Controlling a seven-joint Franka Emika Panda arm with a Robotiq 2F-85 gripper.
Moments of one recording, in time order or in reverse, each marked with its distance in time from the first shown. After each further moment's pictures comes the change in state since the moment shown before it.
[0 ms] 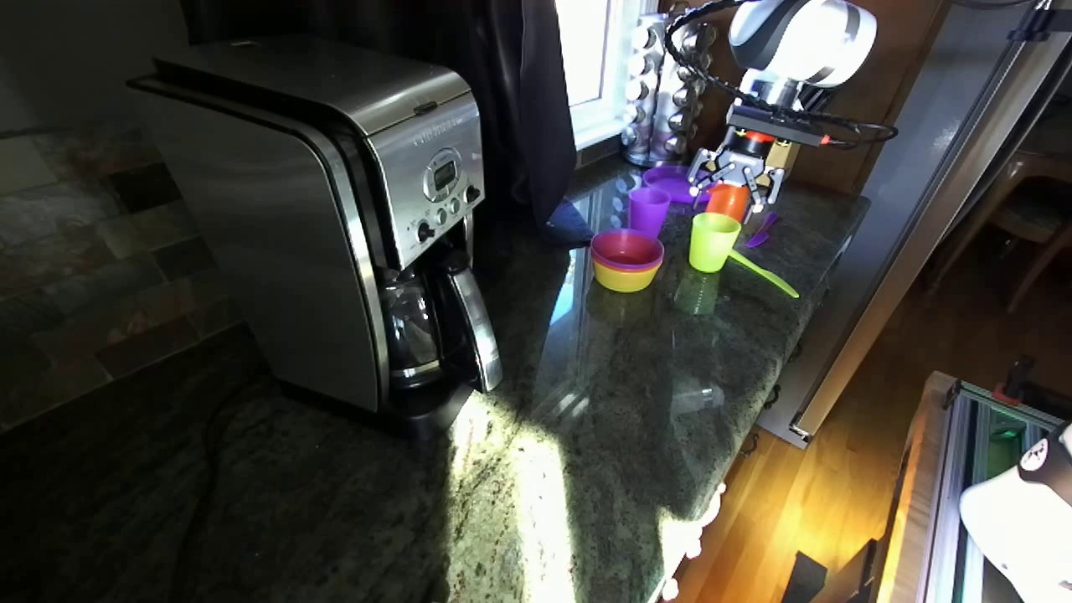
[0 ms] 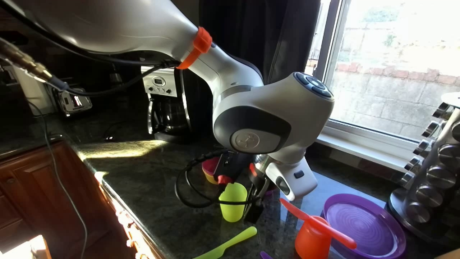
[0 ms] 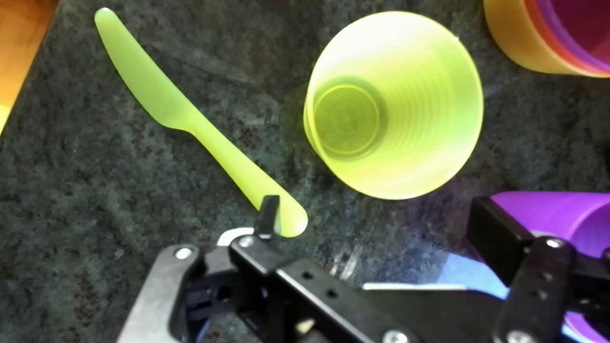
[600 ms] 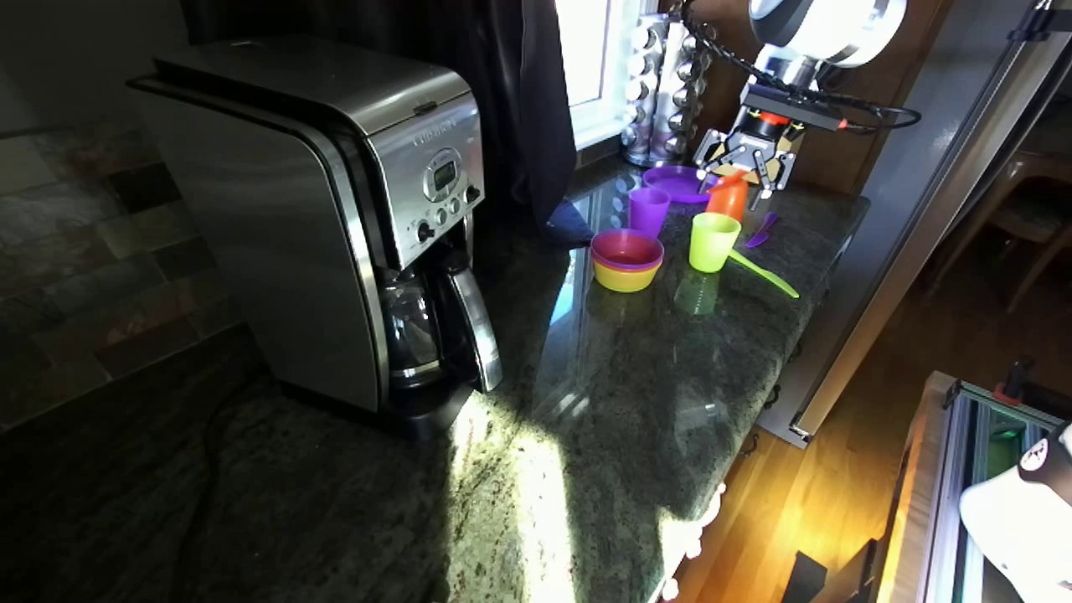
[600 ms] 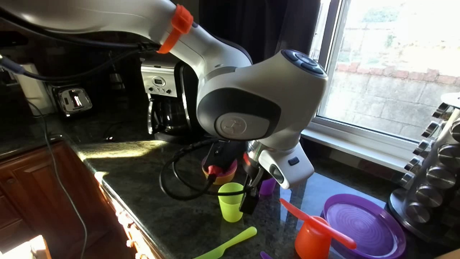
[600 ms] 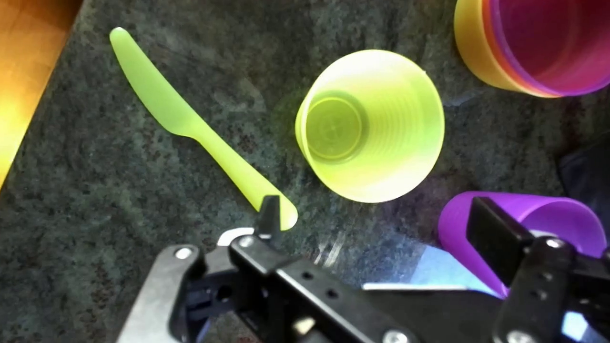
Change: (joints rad) arm 0.004 -0.107 0.000 -0.060 -0.012 0.012 0.000
